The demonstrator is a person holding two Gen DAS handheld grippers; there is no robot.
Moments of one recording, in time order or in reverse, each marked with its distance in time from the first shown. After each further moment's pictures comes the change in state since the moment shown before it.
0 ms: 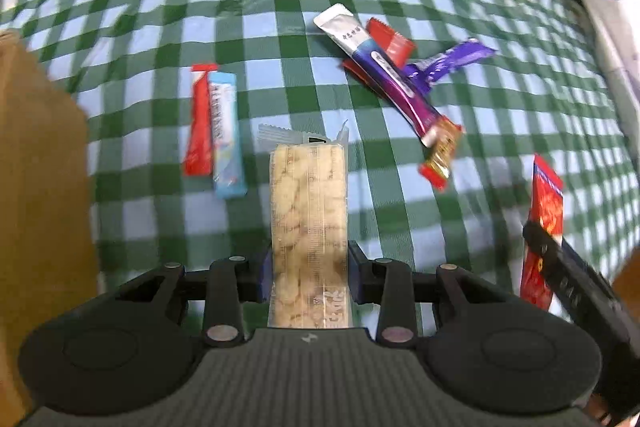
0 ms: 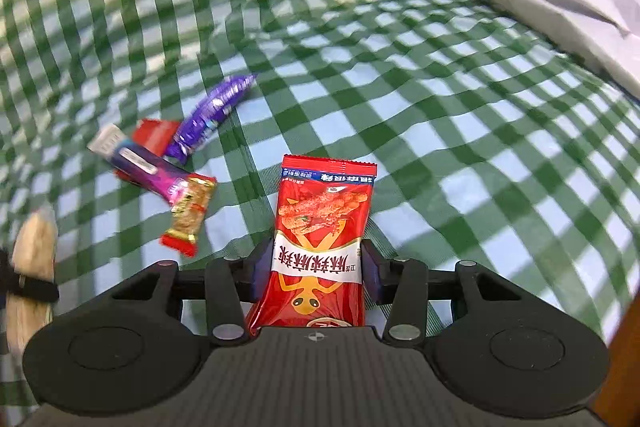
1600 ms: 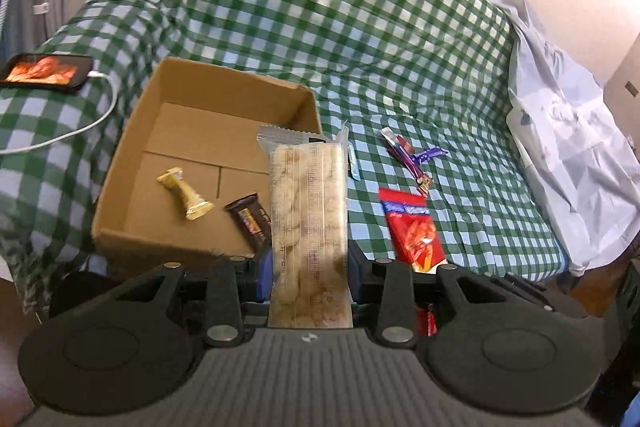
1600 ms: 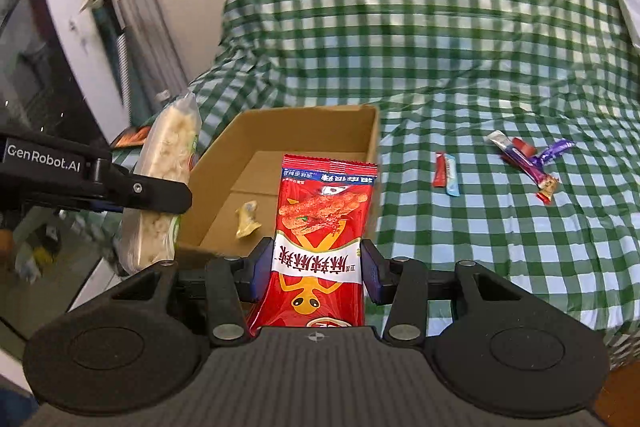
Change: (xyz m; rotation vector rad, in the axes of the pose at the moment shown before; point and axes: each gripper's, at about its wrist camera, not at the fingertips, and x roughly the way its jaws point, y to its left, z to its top) left arm -0.313 0.208 -0.307 -0.160 -0.464 -0.114; right arm -0.334 0.195 -0.158 -0.464 -0.057 0.583
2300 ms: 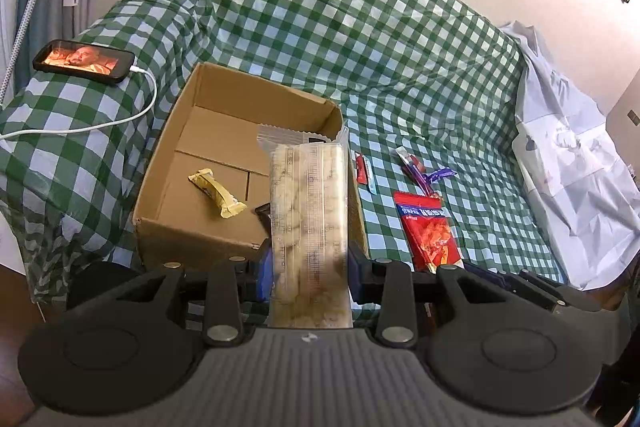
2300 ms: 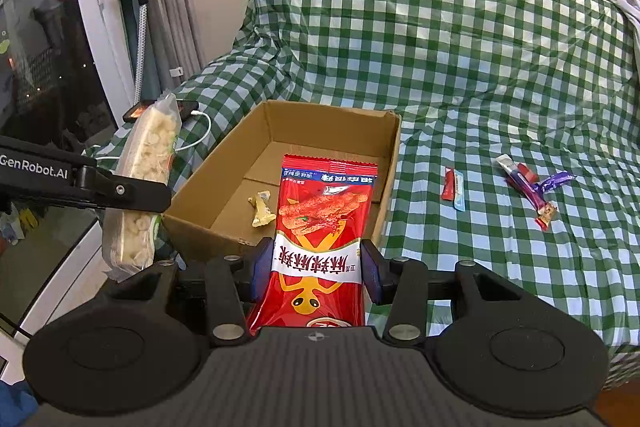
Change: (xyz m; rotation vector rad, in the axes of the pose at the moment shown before) left arm -0.026 0.037 -0.016 -0.055 -0.054 0.005; right arm -0.006 0.044 0.006 -0.110 0.029 -0.043
